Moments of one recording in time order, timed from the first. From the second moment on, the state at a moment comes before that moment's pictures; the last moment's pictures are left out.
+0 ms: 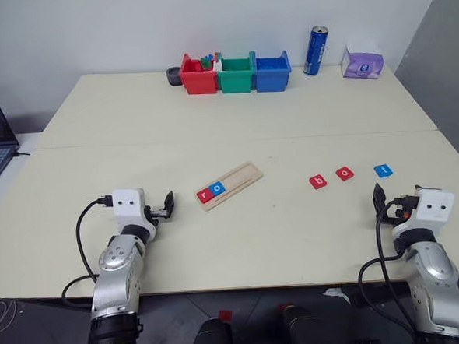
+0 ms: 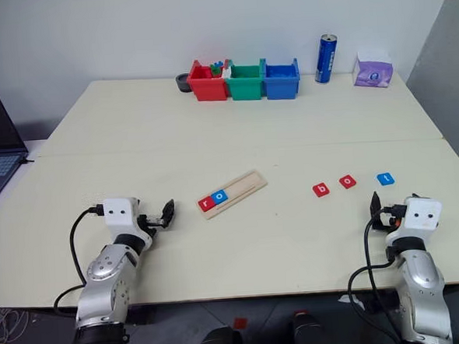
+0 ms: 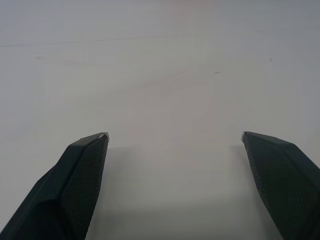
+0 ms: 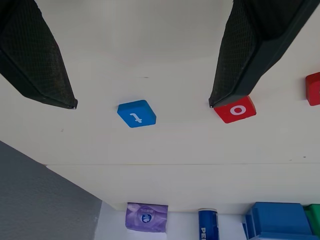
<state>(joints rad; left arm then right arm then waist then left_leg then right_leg) -0.16 0.30 0.23 0.11 -0.19 0.15 -0.26 0.06 -0.22 -0.31 -0.19 0.18 0.11 0.08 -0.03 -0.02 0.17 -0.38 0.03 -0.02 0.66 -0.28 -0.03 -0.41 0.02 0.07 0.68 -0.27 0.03</state>
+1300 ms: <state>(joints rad) -0.24 0.43 0.13 0.16 -0.25 0.17 -0.63 0.11 -0.31 -0.15 -0.28 0.26 0.21 0.33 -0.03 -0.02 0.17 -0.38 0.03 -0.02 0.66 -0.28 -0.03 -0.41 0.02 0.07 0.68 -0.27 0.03</state>
